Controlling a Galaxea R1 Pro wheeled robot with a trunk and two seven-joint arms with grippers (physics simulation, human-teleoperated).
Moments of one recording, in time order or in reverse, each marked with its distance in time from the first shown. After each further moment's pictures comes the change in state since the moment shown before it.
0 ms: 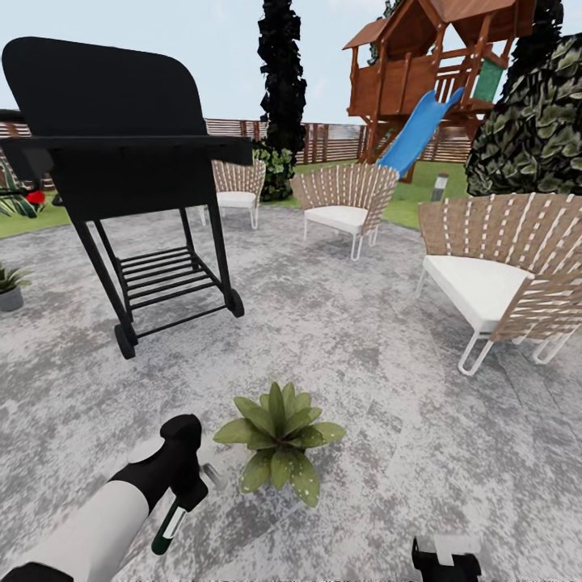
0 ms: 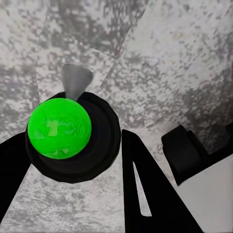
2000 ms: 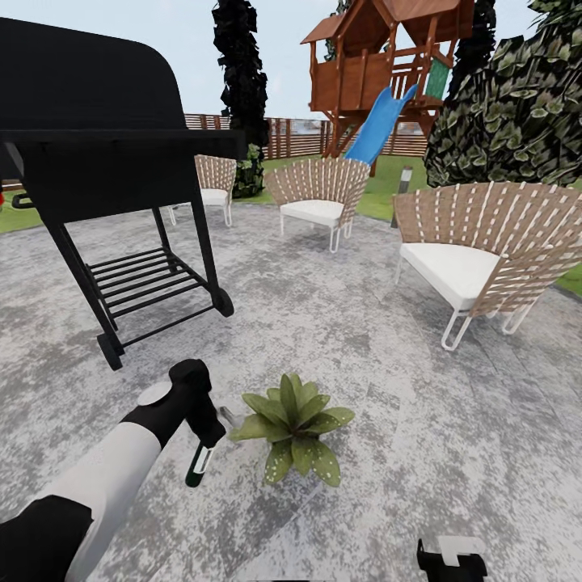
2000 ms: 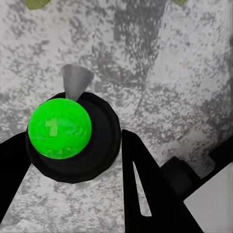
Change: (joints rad) left arm -0.206 -0.017 -0.019 -0.026 -0.015 -0.049 -0.203; right arm 0.000 -0.017 0.001 0.003 0.003 0.000 0.000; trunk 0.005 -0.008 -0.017
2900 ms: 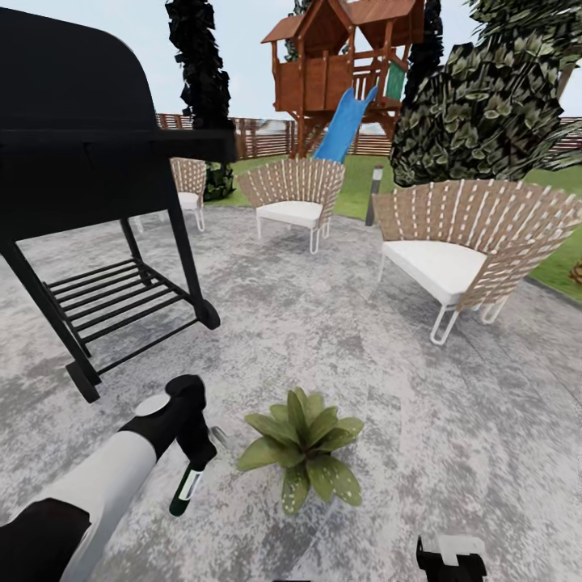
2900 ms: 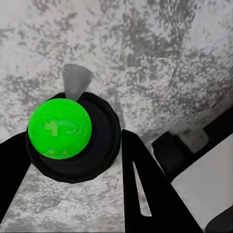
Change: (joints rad) left arm 0.020 0.020 -0.030 0.101 0.001 -0.009 -0.008; right arm 0.000 0.003 -0.002 -0.003 -0.003 0.001 0.000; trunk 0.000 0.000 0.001
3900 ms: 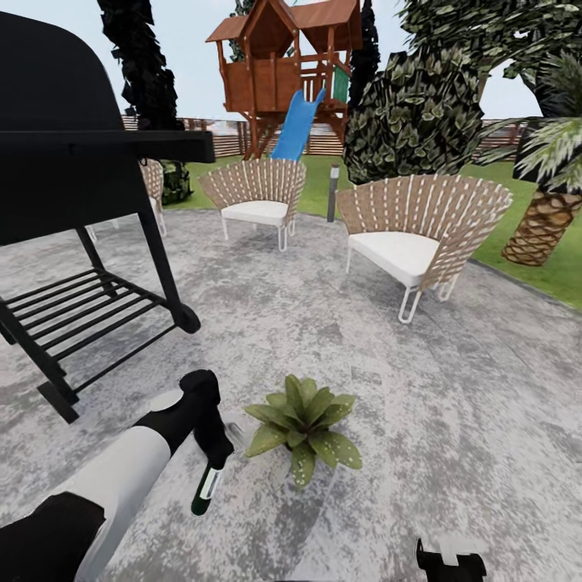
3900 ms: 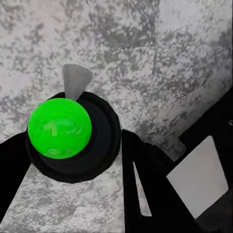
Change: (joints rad) left arm -0.019 -0.057 -0.004 -0.002 0.007 -0.001 -0.059; right arm 0.000 0.000 -0.001 0.000 0.000 -0.001 -0.001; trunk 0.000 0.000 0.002
